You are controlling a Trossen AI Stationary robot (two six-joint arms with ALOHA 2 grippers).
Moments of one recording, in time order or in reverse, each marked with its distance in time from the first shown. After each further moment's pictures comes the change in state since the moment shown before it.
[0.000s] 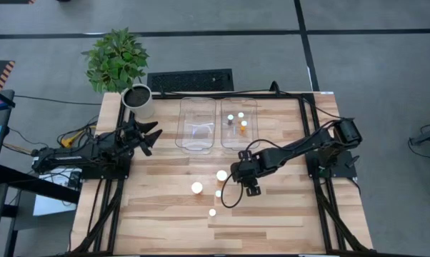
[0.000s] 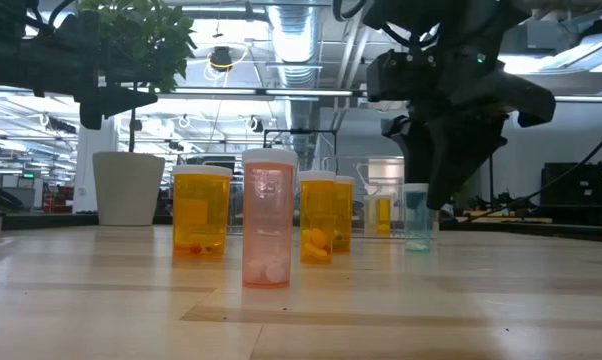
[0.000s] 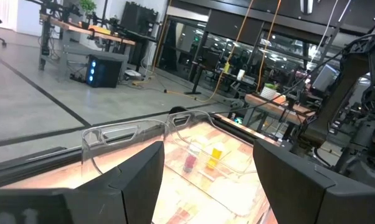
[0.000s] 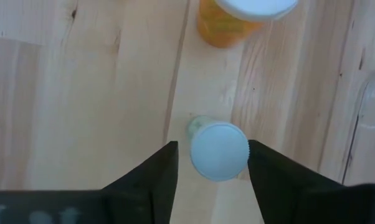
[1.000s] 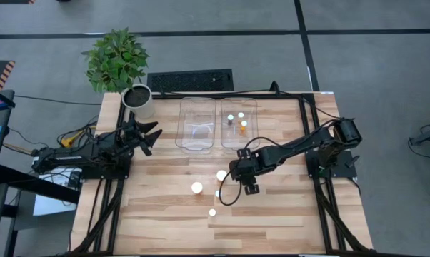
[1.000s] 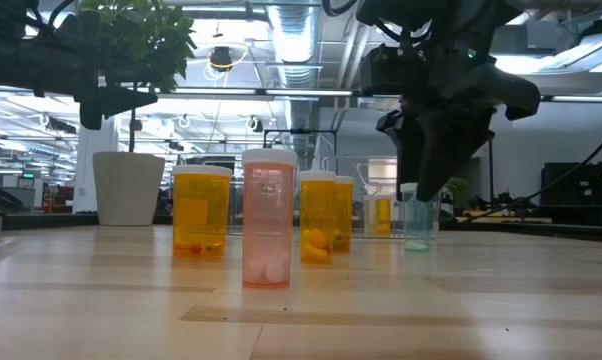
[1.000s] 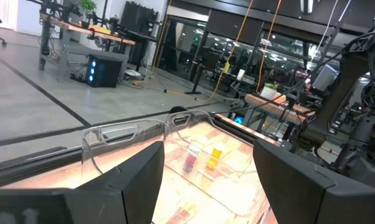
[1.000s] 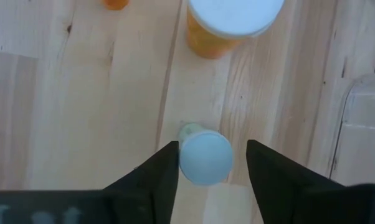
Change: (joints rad) left arm 0.000 0.000 0.000 -0.001 0.000 -0.001; right arm -0.017 0.000 0.028 -0.015 0.000 -0.009
